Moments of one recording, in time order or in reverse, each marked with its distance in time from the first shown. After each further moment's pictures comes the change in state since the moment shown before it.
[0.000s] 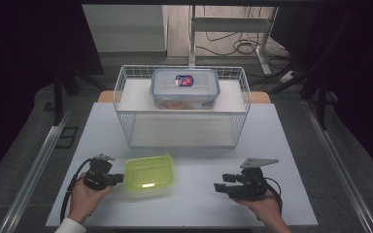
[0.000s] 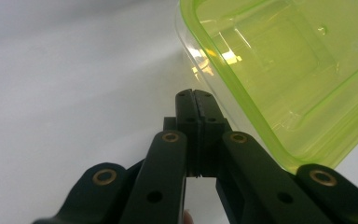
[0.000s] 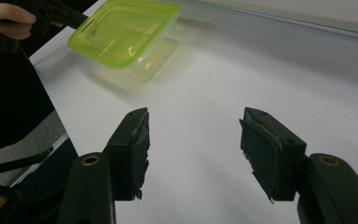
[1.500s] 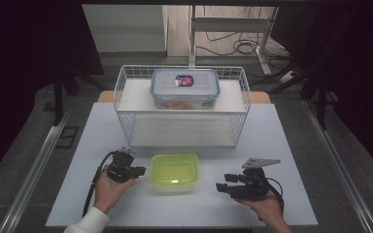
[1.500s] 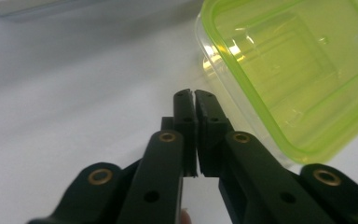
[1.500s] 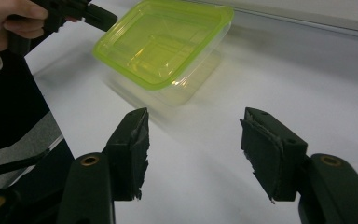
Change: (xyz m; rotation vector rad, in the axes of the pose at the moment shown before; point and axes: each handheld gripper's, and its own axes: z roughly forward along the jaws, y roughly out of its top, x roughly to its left) left arm -0.033 0.027 0.019 -0.081 -0.078 0.010; right arm -0.004 -0.003 -0.002 -0.002 -0.015 0.008
